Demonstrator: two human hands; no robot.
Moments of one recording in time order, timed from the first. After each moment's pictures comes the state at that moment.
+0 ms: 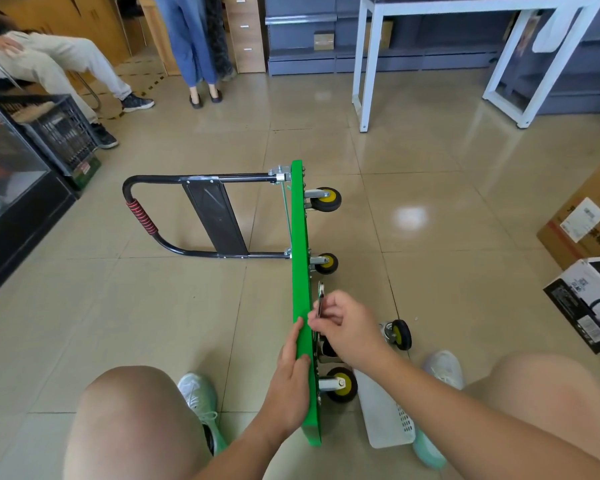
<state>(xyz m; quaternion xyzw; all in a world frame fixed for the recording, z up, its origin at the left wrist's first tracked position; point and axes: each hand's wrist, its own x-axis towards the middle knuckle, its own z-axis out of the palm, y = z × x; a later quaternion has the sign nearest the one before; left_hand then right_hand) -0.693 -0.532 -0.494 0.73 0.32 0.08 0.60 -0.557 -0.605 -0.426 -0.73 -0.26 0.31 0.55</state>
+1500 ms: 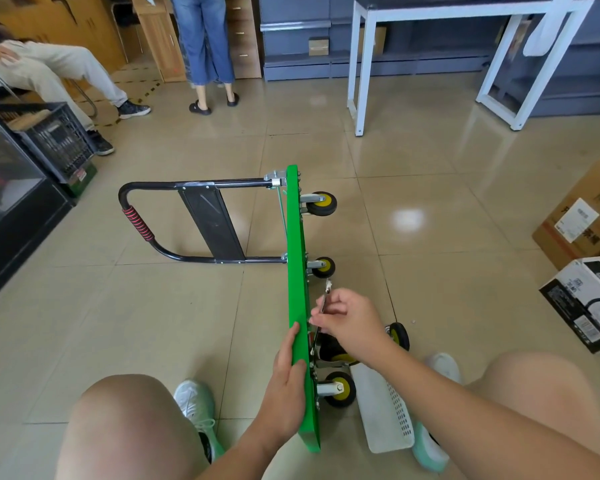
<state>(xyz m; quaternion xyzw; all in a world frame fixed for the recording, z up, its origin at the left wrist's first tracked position) -0.694 -0.531 -0.498 0.73 0.31 0.09 0.60 -0.541 -0.606 -0.419 -0.71 -0.19 0.34 0.59</state>
